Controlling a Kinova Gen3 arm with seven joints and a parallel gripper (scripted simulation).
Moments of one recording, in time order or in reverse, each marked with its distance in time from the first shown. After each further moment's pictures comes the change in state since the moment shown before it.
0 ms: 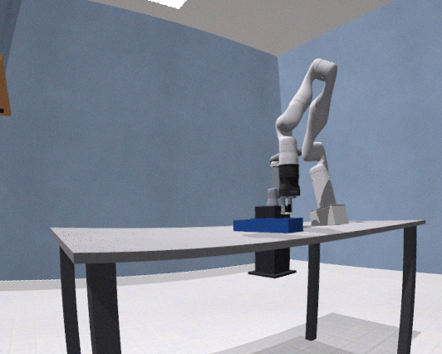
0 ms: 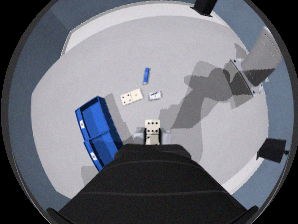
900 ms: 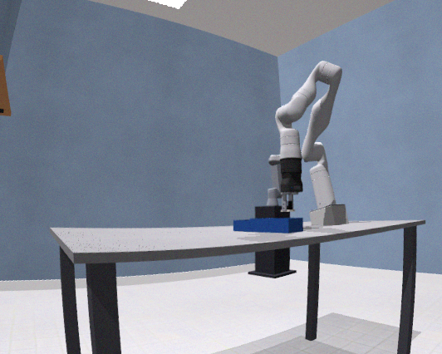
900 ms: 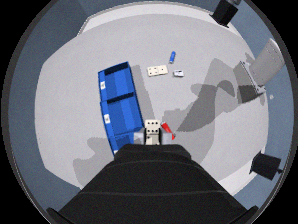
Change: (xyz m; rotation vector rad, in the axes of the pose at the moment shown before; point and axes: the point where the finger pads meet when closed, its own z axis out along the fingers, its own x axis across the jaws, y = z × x) arm -0.037 0.075 -0.010 -0.004 -0.003 -0.172
